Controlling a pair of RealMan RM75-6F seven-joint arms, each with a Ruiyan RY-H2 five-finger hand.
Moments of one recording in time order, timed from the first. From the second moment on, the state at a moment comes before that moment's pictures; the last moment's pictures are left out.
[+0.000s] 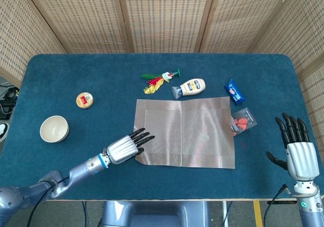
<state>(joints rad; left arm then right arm) -0.78 -1.77 0.15 -0.91 1.86 1.21 -0.10 0.14 -1.24 0.10 -1.46 -1.57 1.63 0.02</state>
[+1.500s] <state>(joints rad) -0.60 -1.48 0.33 -1.13 1.98 1.30 0.09 0.12 -1.24 0.10 -1.49 -1.62 1.66 -0.01</state>
